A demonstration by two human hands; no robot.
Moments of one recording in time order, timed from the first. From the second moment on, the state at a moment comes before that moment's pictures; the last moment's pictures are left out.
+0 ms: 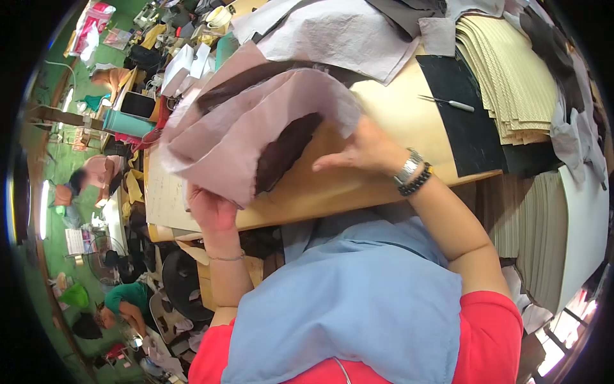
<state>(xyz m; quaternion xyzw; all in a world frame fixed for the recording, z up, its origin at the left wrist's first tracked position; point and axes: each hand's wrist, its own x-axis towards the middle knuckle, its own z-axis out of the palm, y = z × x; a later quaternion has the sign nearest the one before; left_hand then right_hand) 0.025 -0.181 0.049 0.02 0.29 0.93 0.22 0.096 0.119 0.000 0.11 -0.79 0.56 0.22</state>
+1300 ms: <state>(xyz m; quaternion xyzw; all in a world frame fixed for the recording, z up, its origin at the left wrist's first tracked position) -0.132 -0.168 0.130 0.14 0.98 0.07 -0.11 0.137 0.115 -0.004 -0.06 -0.17 0.98 -0.13</state>
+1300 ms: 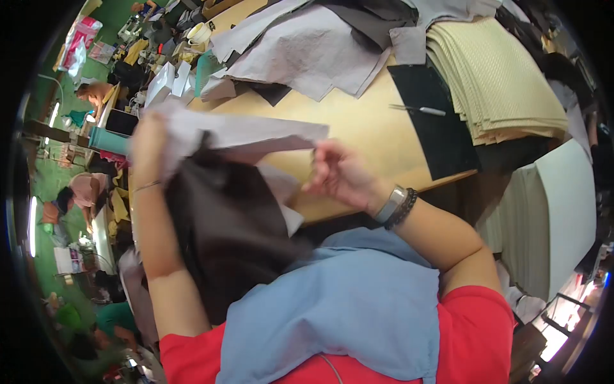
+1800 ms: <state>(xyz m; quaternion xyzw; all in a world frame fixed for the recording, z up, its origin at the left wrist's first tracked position) -0.074 -0.083 -0.017 0.42 0.88 0.21 0.05 0.112 0.136 -0.013 0.10 -0.93 0.28 0.19</state>
